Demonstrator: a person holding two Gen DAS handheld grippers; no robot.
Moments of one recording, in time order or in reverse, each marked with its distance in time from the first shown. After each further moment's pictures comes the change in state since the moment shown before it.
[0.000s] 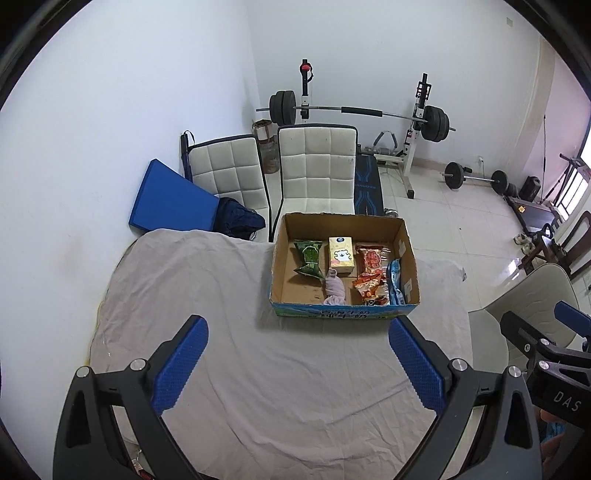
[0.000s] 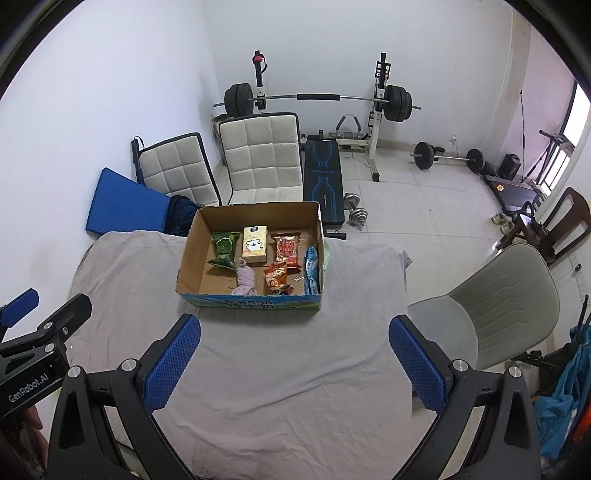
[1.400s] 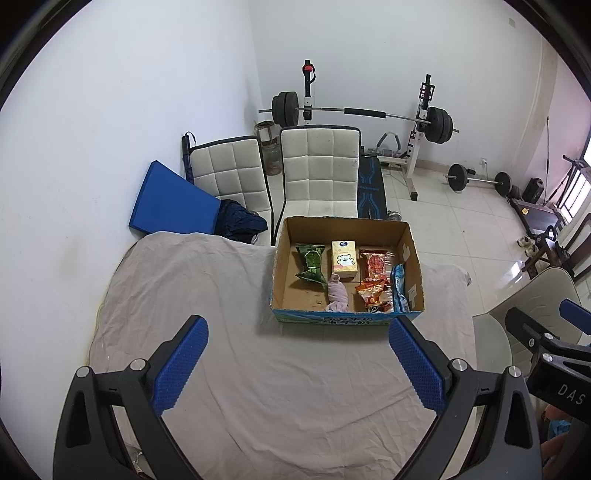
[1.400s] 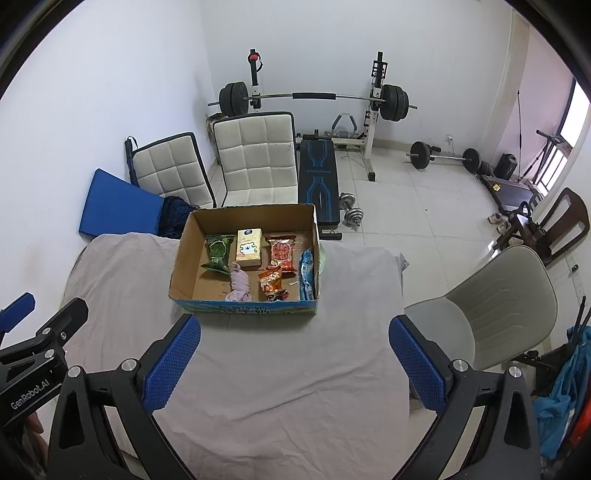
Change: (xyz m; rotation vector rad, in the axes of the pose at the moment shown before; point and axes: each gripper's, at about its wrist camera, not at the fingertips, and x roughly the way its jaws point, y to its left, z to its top) left arm 0.012 -0.005 0.005 -0.016 -0.006 0.014; right arm 0.020 0.002 0.009 -0.006 0.001 -0.019
